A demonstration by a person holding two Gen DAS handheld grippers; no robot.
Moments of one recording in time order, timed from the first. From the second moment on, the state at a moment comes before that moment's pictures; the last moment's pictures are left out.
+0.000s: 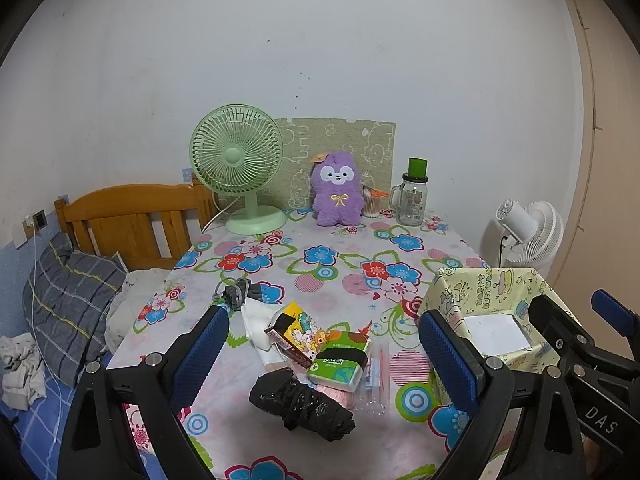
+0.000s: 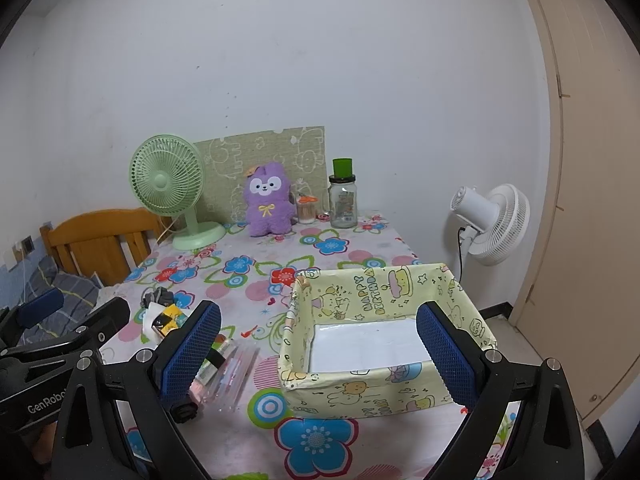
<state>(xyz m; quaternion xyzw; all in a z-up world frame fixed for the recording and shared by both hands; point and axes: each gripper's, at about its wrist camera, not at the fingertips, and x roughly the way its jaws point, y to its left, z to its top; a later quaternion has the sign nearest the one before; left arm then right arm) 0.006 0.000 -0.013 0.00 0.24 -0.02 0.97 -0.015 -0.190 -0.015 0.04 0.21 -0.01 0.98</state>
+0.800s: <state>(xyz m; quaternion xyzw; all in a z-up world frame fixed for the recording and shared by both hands) 0.019 0.013 -0.036 0.01 0.26 0.00 0.97 0.004 -0.173 -0.033 0.03 0.23 0.00 0.97</state>
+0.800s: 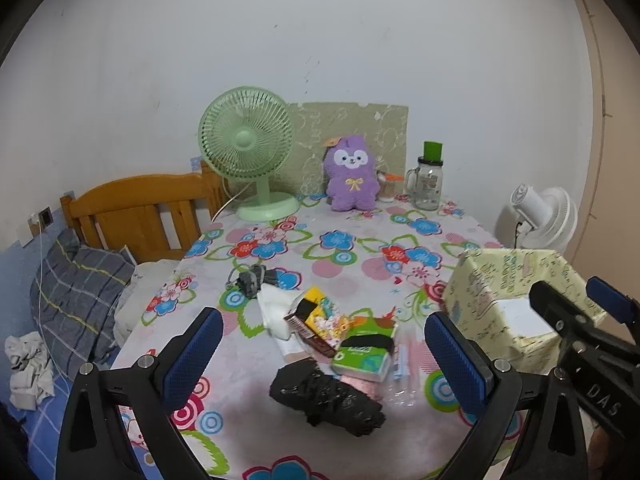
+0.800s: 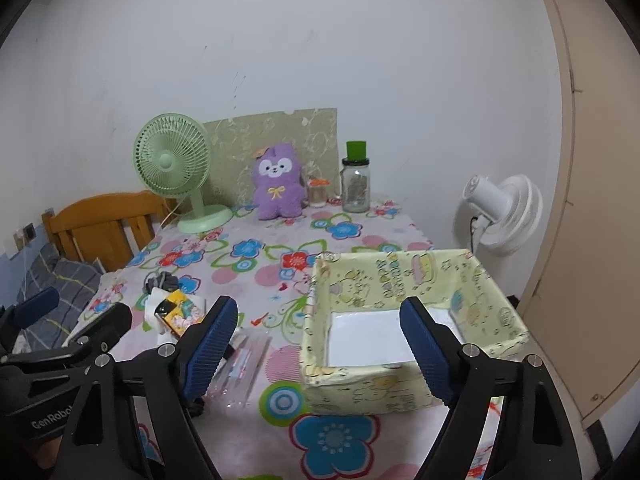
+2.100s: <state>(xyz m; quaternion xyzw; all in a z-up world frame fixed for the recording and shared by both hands) 0.056 0.038 -0.126 0.03 0.38 -0.08 0.92 0.049 -0.080 -0.109 0.02 0.33 0.07 0.94</state>
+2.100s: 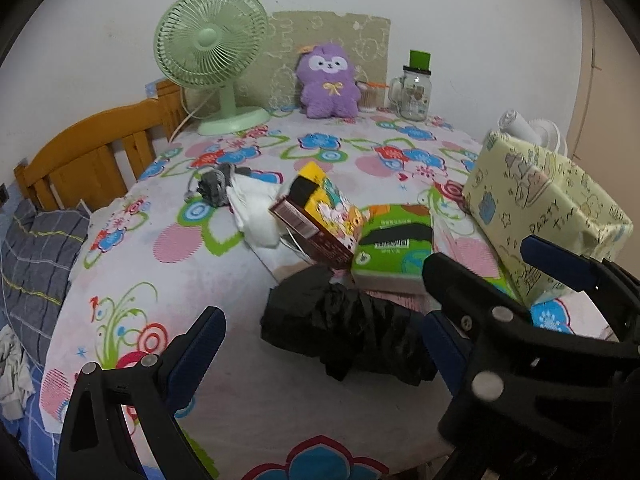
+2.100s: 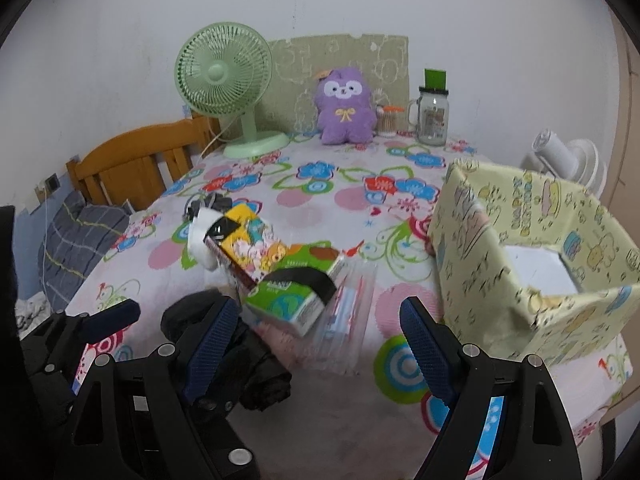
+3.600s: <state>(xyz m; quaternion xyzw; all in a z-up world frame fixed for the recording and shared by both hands) 0.090 0.064 -0.139 0.02 0.39 -0.06 0.92 0.108 -0.059 -0.137 0.04 0.39 0.07 0.92</state>
